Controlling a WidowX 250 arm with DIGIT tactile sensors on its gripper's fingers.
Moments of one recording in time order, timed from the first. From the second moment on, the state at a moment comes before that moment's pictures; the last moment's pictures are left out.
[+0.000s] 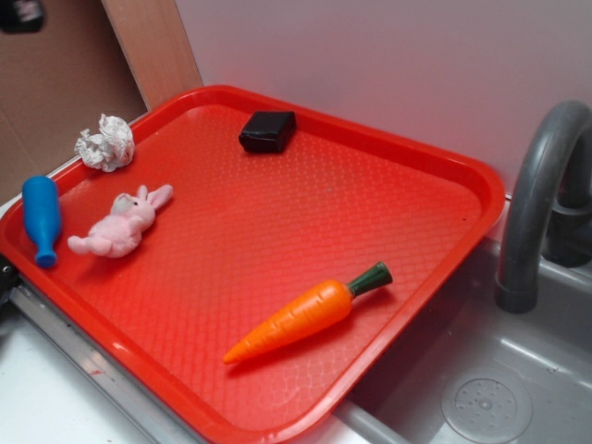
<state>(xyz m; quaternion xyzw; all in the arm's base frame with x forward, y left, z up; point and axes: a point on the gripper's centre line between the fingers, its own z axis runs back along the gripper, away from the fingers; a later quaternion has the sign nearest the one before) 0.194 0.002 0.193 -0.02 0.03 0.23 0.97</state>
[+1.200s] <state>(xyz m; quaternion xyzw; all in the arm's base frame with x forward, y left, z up) 0.245 0.054 0.057 0.01 0.06 0.52 0.85</state>
